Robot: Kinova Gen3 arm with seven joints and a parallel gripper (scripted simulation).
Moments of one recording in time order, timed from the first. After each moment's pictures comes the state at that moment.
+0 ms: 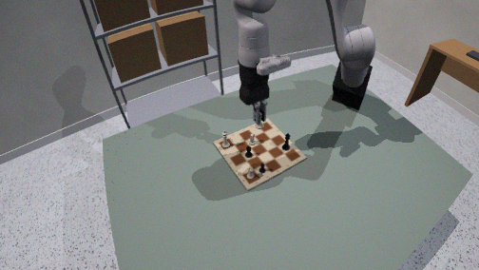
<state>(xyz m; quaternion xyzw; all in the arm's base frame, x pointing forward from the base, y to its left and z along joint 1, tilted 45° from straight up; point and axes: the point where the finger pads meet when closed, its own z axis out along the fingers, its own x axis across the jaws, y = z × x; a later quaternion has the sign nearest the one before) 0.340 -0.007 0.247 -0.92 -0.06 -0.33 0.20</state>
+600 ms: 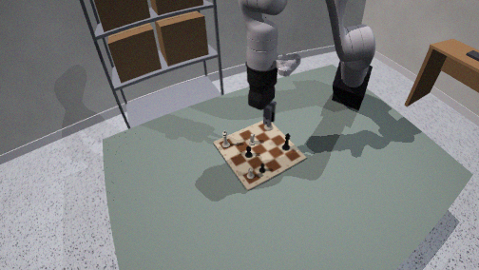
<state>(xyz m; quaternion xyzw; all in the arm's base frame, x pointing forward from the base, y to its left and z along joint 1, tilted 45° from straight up) 0.321 0.011 0.241 -0.89 -0.26 -0.36 0.12</state>
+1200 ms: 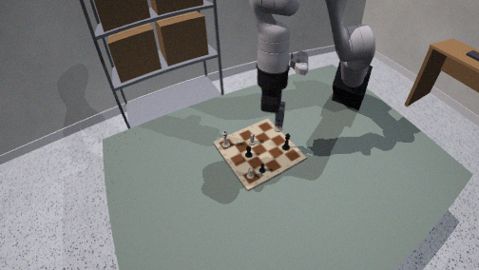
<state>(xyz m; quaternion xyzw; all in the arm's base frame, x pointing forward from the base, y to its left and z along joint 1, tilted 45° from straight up) 0.299 0.030 0.236 -0.83 -0.41 -0.38 0.05</state>
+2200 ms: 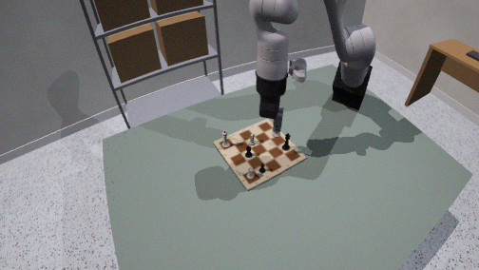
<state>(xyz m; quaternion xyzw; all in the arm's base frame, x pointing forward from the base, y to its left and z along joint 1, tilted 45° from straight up) 0.315 0.036 0.223 -0.83 -0.40 -0.39 0.06</state>
